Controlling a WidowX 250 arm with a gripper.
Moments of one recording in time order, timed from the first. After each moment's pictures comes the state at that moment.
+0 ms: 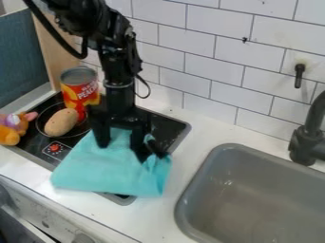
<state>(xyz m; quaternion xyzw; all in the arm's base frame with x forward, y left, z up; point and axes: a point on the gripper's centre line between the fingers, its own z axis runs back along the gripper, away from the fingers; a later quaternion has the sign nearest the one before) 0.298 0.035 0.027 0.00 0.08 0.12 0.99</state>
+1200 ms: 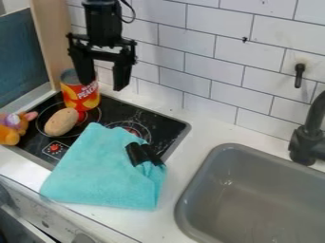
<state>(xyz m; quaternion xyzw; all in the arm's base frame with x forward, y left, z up) 0.321 0.068 0.133 -0.01 0.06 0.07 1.00</state>
